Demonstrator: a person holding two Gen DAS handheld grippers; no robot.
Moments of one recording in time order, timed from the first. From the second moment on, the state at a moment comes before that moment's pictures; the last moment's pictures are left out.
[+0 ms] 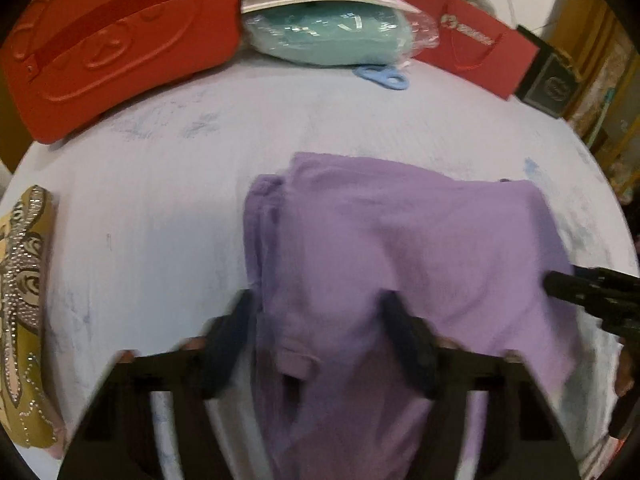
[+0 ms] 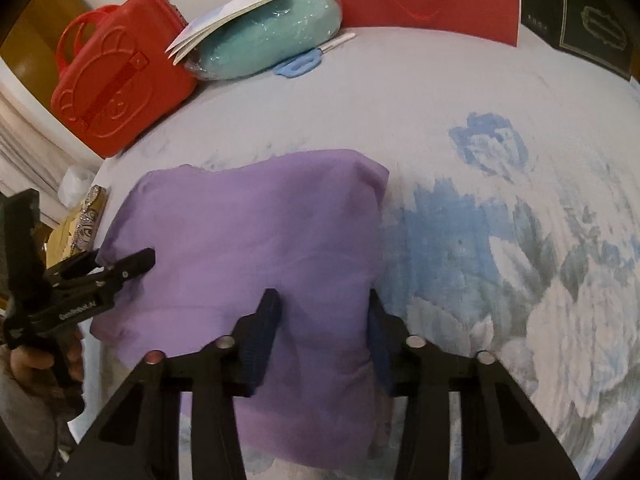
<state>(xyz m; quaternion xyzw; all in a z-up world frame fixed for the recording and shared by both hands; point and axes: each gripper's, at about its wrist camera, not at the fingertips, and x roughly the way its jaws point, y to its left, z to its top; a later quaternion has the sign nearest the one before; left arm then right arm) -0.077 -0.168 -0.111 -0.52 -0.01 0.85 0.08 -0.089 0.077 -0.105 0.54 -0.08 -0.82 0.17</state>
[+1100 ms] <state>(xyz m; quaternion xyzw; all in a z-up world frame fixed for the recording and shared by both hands) -0.092 -0.167 -0.113 -0.50 -0.02 0.86 0.08 -0.083 0.062 -0.108 0.54 -0.04 -0.82 0.17</state>
